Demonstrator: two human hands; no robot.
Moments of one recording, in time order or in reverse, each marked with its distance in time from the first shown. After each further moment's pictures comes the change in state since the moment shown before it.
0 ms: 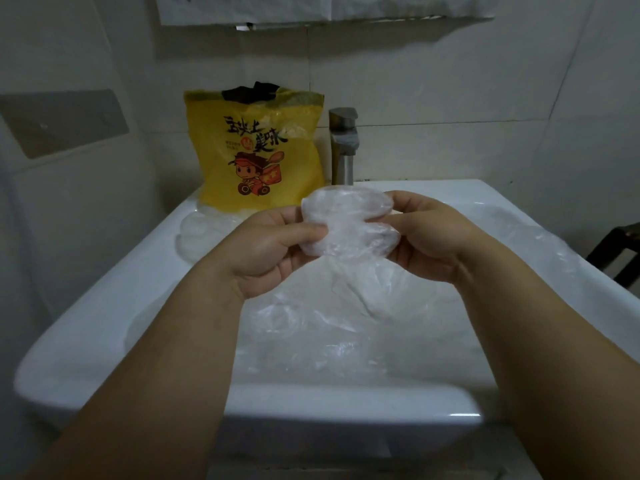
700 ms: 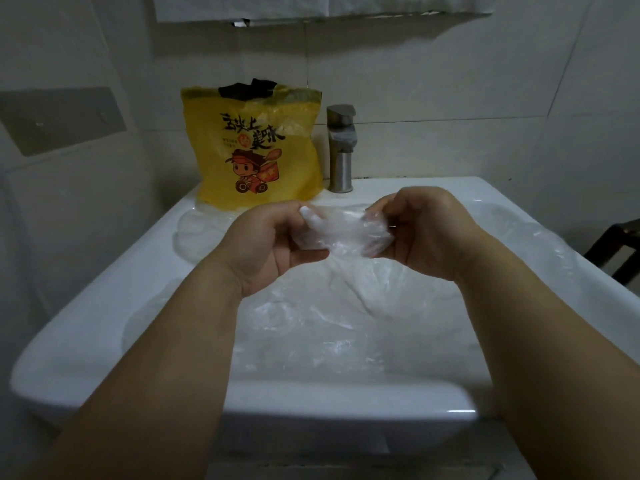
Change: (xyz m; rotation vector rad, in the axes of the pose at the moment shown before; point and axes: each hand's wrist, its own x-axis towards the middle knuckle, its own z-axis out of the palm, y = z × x) left_hand -0.009 0.006 0.009 -0.047 0.021 0.021; right_hand -0.005 -0.004 0.001 -0.016 -0.057 -0.006
